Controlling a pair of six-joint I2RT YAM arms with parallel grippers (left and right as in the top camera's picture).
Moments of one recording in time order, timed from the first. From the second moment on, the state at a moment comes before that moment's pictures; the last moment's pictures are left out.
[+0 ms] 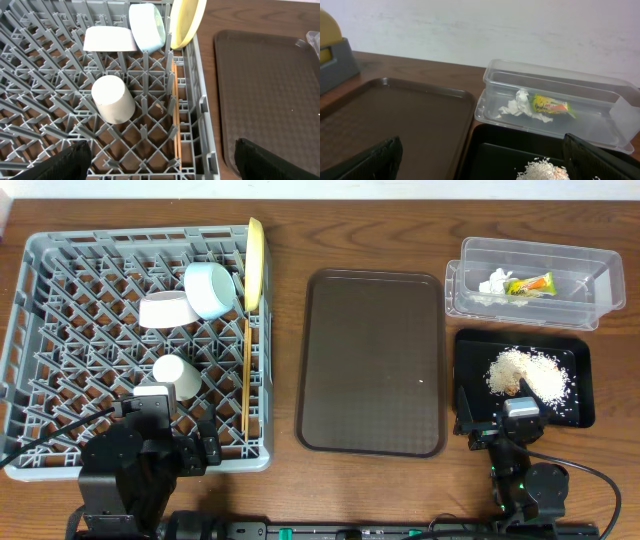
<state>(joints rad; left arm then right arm) -0.03 0.49 0.93 -1.07 0.02 -0.09 0.05 0.01 0.01 -0.07 -0.06 -0.07</state>
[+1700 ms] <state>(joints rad) -0.03 0.01 0.04 -0.03 0.02 -0.14 0.05 0.01 0.01 -0.07 -0.06 -0.07</state>
